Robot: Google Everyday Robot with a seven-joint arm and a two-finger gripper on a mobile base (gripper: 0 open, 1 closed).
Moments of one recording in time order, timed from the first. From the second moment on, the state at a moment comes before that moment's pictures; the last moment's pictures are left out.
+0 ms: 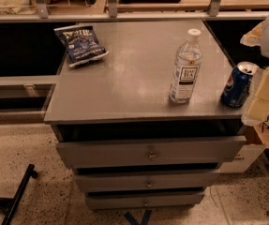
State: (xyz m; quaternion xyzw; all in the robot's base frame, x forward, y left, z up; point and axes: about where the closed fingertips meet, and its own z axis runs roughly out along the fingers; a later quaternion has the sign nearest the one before) arm 0.438 -0.217 0.976 -0.60 0.78 -0.03 0.16
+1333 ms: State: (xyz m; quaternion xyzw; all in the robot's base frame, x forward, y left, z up) arm 0.517 -0.205 0.973 -0.56 0.79 -0.02 0.24
